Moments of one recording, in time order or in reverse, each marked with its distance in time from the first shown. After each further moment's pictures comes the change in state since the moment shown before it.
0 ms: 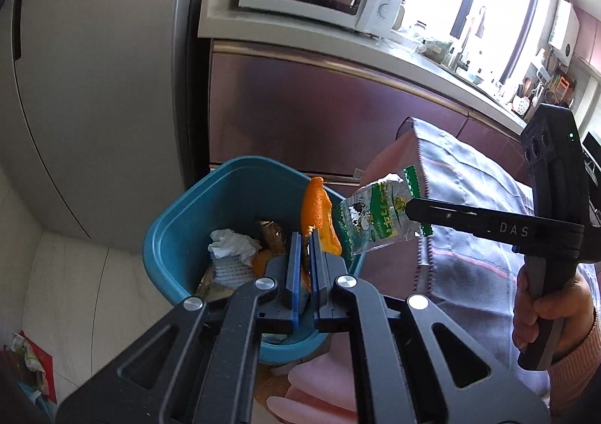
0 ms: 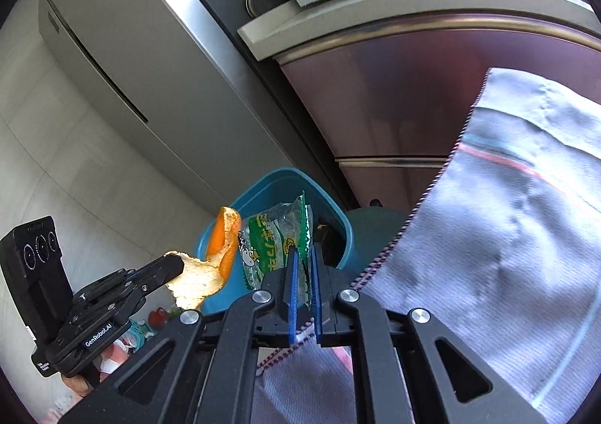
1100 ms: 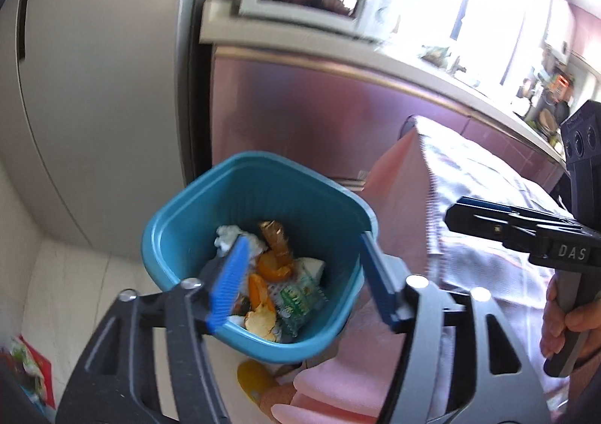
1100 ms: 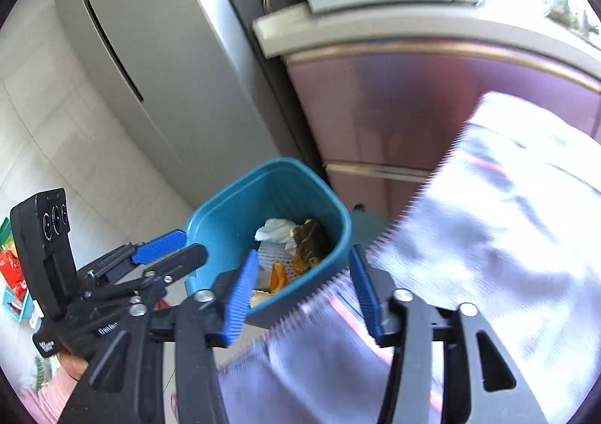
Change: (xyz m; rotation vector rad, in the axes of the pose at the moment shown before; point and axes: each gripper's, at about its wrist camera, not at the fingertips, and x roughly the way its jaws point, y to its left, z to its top) left arm 0.008 -0.015 -0.024 0.052 -0.086 0.008; right arm -0.041 0.019 -0.039 -0.110 -0.118 -0.107
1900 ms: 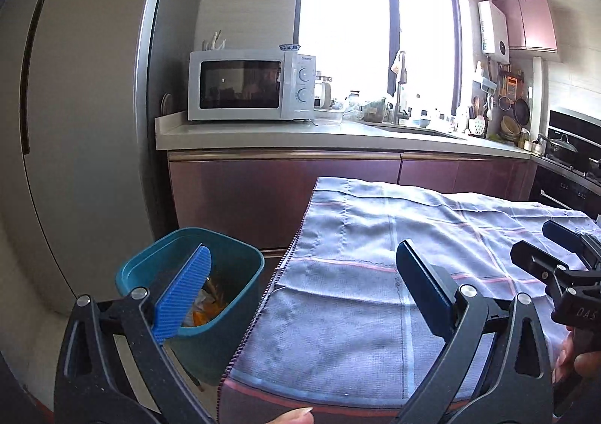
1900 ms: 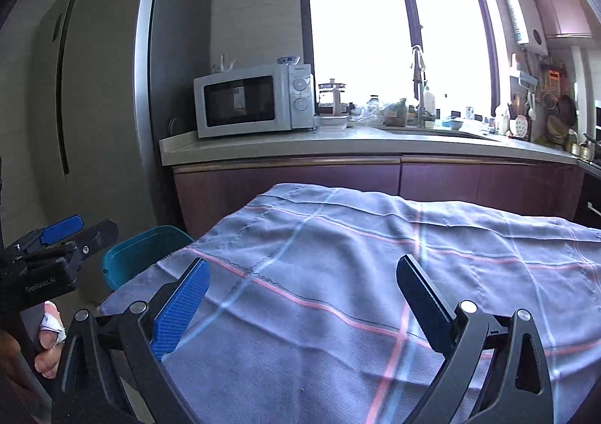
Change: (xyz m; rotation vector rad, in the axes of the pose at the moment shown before) left arm -0.118 -0.147 -0.063 0.174 -0.341 -0.031; right arm -0.197 -0.023 -0.149 0.007 -0.520 -0.544
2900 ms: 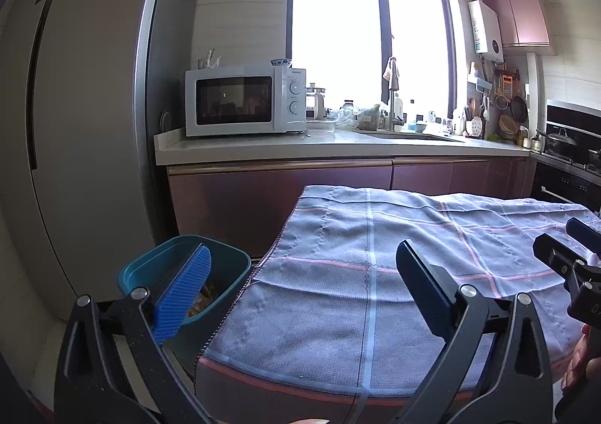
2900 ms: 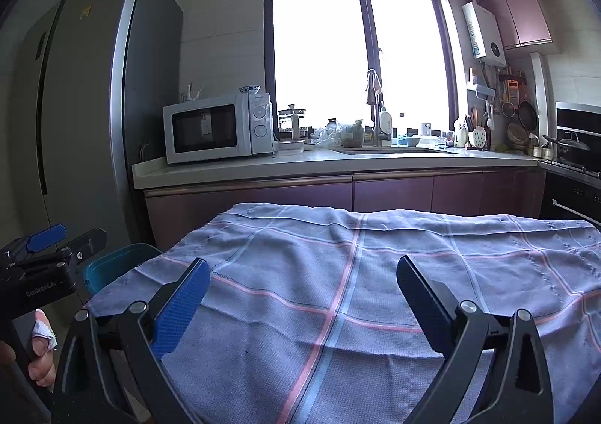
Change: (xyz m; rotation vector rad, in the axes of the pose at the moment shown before) left arm -0.028 -0.029 -0.003 0.035 -0.041 0.015; right arm -0.047 -0.027 -0.013 0.044 -0.077 -0.097
